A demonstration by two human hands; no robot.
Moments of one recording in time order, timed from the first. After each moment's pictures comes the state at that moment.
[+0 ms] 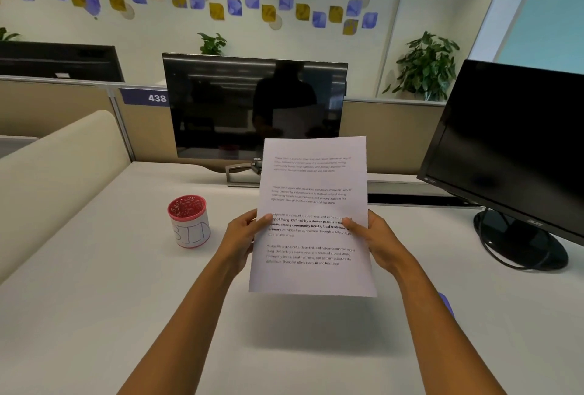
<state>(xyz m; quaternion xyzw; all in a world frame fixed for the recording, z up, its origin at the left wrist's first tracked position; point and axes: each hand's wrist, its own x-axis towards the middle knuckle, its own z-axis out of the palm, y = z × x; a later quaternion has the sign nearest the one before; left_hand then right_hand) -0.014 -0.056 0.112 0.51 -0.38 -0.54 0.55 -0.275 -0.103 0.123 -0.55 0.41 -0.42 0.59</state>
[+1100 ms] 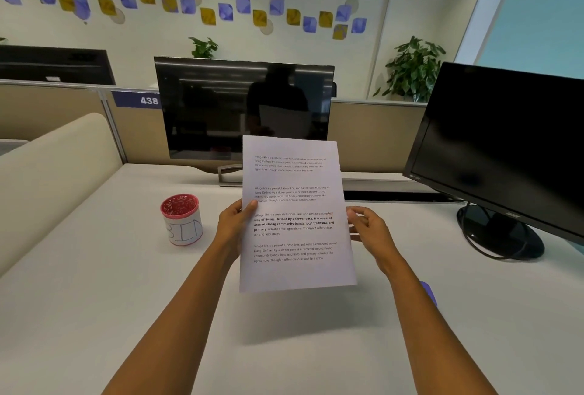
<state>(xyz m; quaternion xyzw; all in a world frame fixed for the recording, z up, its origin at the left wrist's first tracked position) -0.019 -0.062 0.120 0.51 -0.33 -0.52 0.60 -0.288 -0.093 0.113 -0.57 0.54 -0.44 0.42</state>
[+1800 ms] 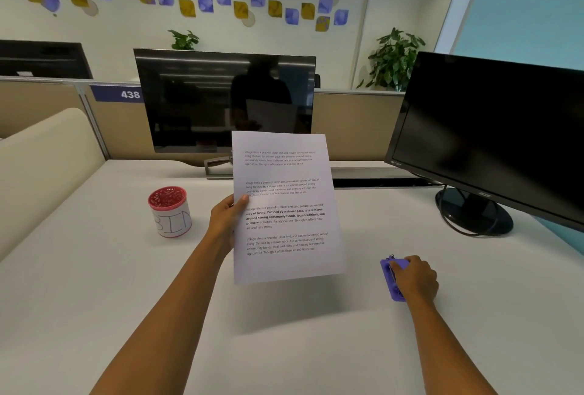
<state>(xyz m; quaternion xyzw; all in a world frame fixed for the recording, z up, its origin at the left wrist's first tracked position) -0.028 -0.051 0.115 0.52 -0.33 -0.54 0.58 -0.382 -0.025 0.049 -0.47 0.85 -0.19 0.12</state>
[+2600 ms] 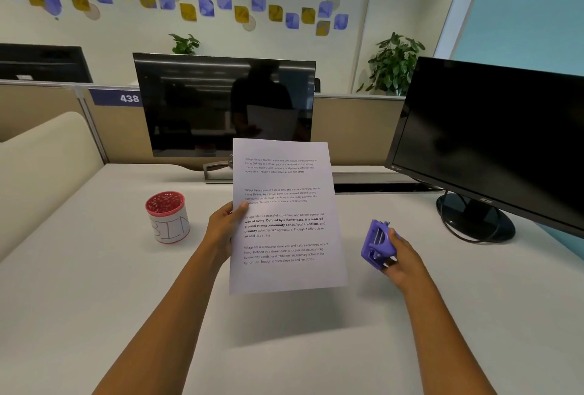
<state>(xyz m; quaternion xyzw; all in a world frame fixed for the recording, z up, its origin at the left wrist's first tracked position) -0.026 -0.051 0.116 0.52 -0.33 -0.55 0.56 -0.362 -0.051 0.086 -0.22 0.52 -0.57 0.60</state>
